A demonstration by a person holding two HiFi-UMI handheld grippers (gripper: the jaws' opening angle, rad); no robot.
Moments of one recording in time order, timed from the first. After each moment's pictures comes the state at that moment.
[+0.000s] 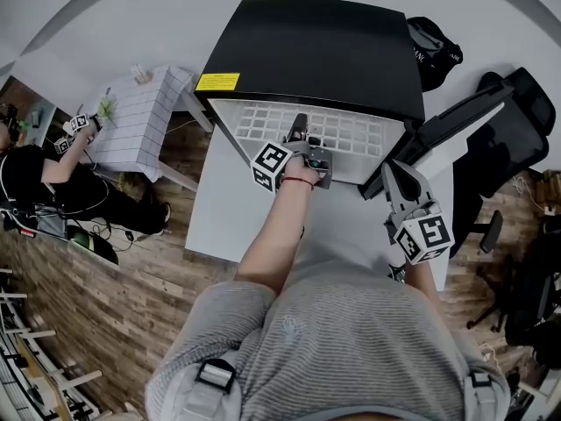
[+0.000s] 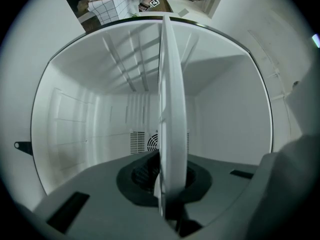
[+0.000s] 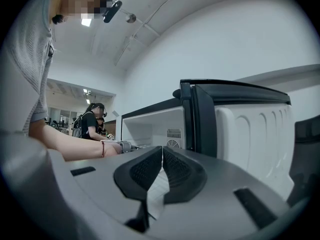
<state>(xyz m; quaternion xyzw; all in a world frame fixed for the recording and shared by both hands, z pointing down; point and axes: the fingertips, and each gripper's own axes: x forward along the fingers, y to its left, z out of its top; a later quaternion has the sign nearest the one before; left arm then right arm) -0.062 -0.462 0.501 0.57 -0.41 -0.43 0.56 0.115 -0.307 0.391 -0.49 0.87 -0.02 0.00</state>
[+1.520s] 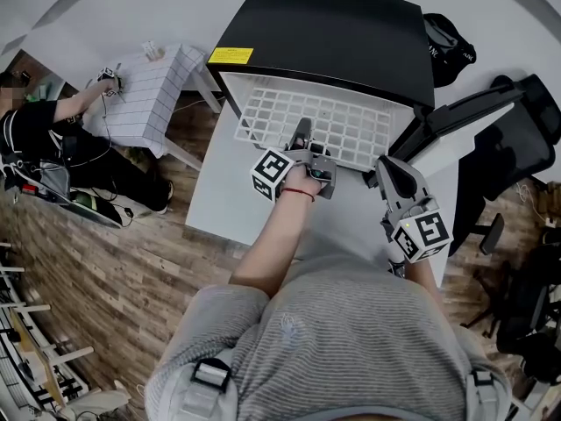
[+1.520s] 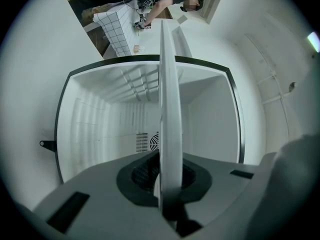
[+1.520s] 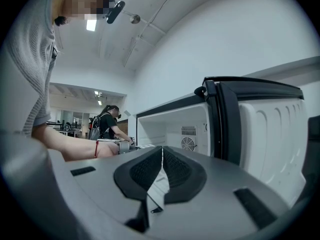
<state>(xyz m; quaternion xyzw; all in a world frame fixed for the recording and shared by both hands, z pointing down) -0.075 -0.394 0.500 0.56 -0.43 -0.44 0.55 0.085 -0.281 0.394 -0.43 0.90 -0.02 -0.01</state>
